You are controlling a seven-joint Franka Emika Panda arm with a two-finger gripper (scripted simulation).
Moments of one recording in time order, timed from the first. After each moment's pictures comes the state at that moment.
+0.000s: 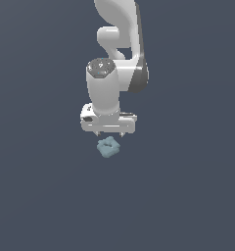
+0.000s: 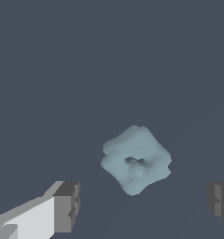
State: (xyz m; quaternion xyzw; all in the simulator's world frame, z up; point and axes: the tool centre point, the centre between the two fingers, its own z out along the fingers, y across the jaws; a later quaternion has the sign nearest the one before) arm 0.003 -0.032 0.169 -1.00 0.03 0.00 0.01
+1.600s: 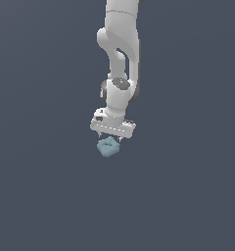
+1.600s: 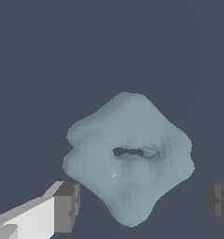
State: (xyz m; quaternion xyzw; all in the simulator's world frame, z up) arm -0.048 -0.038 0.067 -0.99 0.07 -0.11 -0.08
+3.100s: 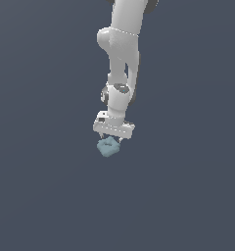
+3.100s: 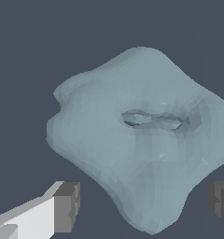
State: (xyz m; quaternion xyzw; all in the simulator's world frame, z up) arm -0.068 -0.036 0.025 -0.98 0.07 -0.15 -0.09
